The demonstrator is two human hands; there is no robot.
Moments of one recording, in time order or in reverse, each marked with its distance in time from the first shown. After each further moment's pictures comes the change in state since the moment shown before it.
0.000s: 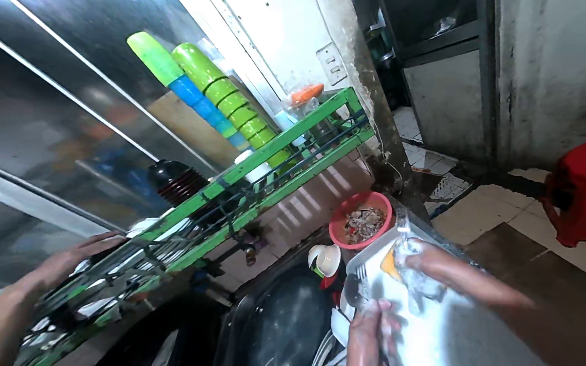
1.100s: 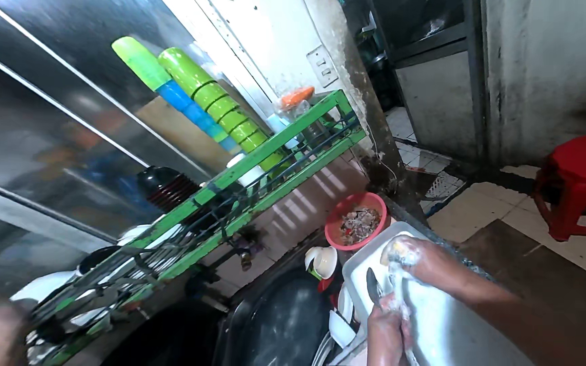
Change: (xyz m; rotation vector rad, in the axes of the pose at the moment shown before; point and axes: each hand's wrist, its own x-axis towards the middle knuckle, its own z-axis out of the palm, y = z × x) left_hand 0.002 -0.008 0.037 0.010 0.027 -0.109; right_hand 0.004 0.017 -0.004 -0.468 0.209 -0.318
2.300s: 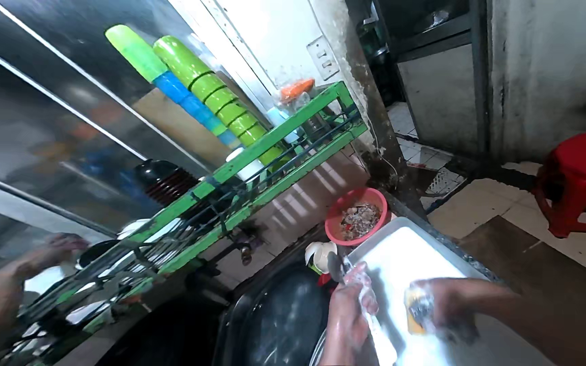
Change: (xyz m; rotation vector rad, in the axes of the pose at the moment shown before) left_hand 0.035 0.044 -0.040 -0.231 -0.089 0.022; right_hand -0.029 0.001 0.006 0.067 -0.743 0.121
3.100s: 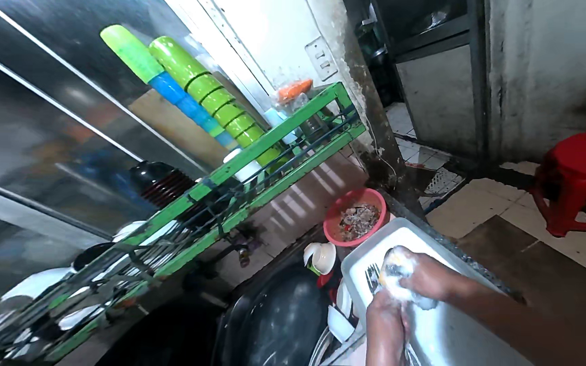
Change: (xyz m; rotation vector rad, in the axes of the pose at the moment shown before) left_hand -0.028 -0.042 0.040 0.427 0.079 -0.019; right_hand 0.008 -0.026 -0.013 0.087 0.454 0.016
